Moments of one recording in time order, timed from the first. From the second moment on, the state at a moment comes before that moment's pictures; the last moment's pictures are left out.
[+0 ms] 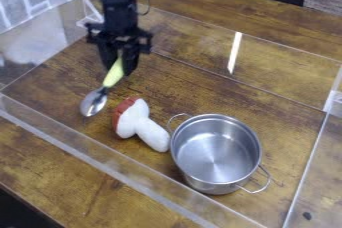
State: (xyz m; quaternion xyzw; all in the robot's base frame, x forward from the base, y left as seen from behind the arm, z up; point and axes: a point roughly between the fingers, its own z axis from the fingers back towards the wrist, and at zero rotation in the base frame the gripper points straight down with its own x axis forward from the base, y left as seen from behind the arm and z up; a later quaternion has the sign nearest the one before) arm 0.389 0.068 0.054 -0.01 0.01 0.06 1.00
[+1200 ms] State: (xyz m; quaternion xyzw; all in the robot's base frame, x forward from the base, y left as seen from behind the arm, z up) arm 0.406 0.002 0.063 -0.01 0.01 -0.09 1.00
